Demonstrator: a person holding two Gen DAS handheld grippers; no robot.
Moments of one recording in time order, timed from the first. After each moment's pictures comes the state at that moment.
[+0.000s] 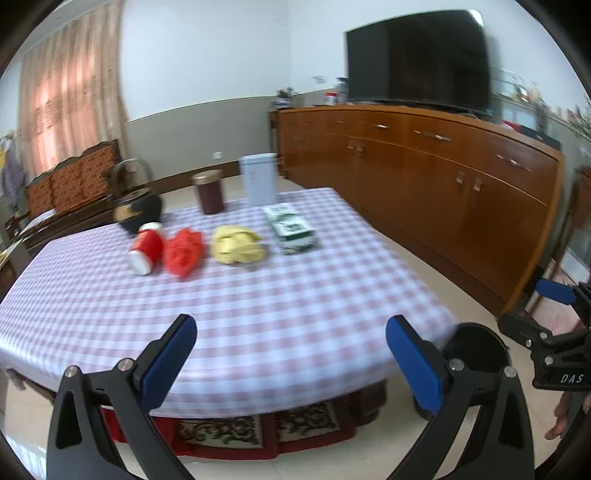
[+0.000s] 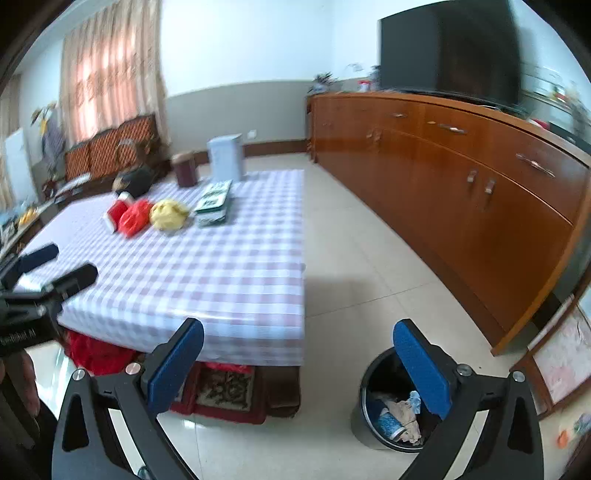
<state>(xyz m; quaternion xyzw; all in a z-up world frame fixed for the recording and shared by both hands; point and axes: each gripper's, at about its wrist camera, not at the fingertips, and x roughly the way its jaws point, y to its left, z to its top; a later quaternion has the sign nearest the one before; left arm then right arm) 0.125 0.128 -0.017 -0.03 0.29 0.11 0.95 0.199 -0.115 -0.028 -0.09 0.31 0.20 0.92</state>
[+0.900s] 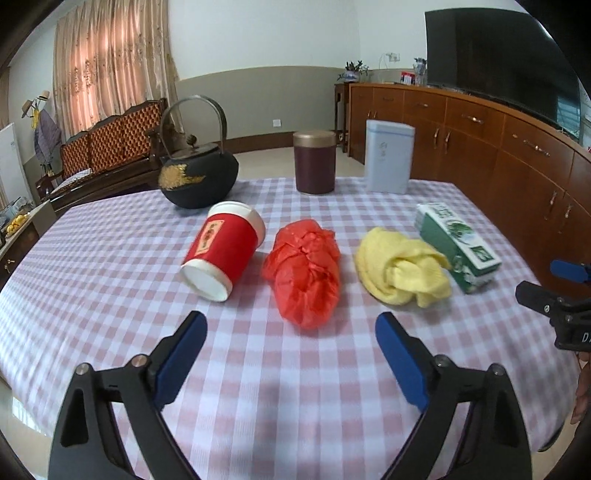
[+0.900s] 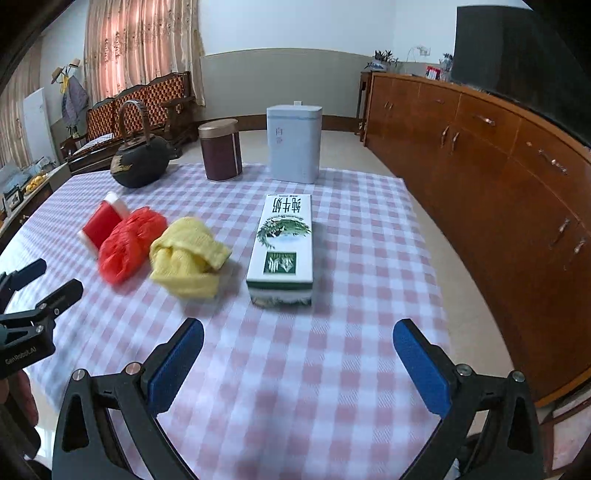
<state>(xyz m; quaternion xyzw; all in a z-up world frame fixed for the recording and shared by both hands) 0.245 0.294 -0.071 -0.06 0.34 0.20 0.92 0.374 0.091 -0.064 -0.13 0.36 0.27 0.88</state>
